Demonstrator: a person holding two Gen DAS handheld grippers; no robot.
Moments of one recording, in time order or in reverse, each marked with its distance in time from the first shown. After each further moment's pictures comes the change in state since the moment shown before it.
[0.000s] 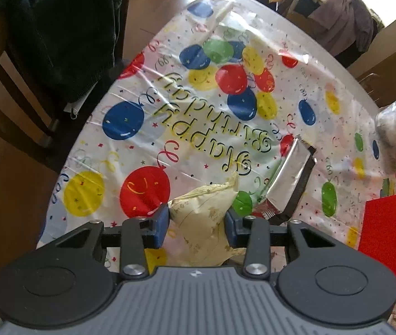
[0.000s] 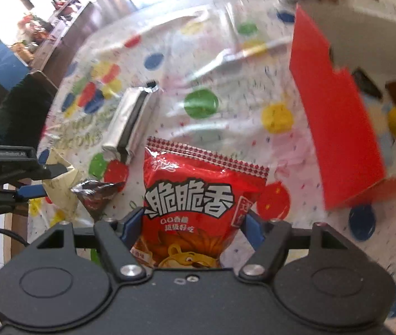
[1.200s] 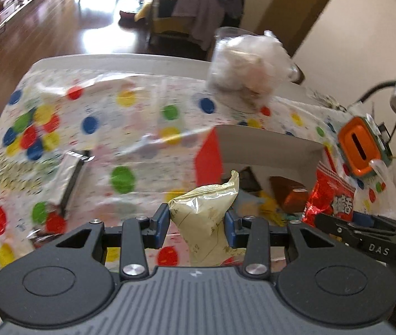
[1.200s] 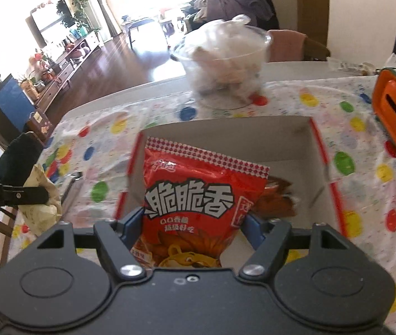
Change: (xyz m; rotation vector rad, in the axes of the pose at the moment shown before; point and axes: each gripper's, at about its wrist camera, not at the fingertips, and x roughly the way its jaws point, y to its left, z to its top) left arm -0.095 -0.270 -0.108 0.497 -0.094 -0.168; right arm -0.136 -0.209 0.060 -0.055 -0.219 0.002
